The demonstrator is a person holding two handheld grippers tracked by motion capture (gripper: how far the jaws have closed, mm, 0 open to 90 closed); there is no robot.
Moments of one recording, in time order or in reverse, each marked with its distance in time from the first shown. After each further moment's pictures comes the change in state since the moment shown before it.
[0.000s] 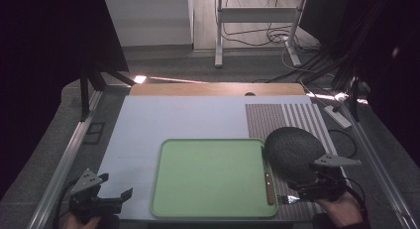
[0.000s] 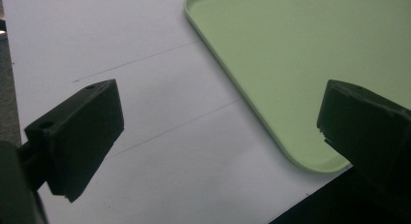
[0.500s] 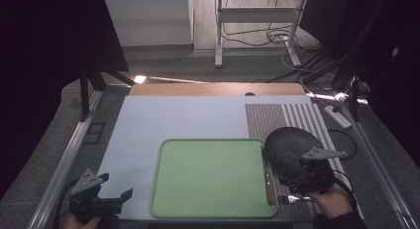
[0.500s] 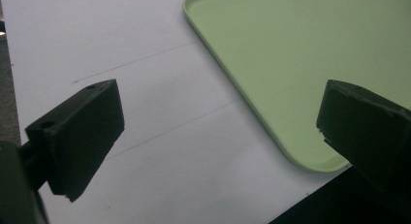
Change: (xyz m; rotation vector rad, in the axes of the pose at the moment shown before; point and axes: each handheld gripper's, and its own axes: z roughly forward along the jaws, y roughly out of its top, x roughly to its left) left arm -0.001 0.000 0.000 0.003 0.000 0.011; right arm 0.006 0.016 0.021 0.040 0.043 -0.044
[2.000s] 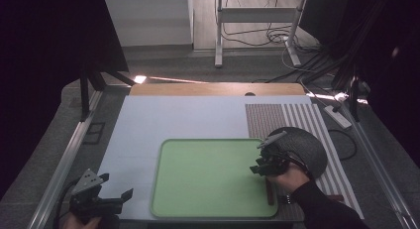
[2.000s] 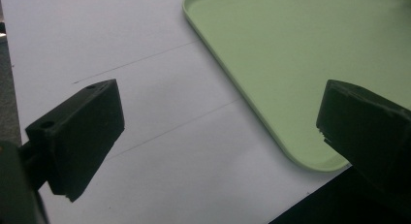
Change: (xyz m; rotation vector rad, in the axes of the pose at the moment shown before) left arm -0.001 0.000 0.000 0.002 0.003 0.008; right arm 0.022 0.047 0.101 0.279 0.132 -0.153
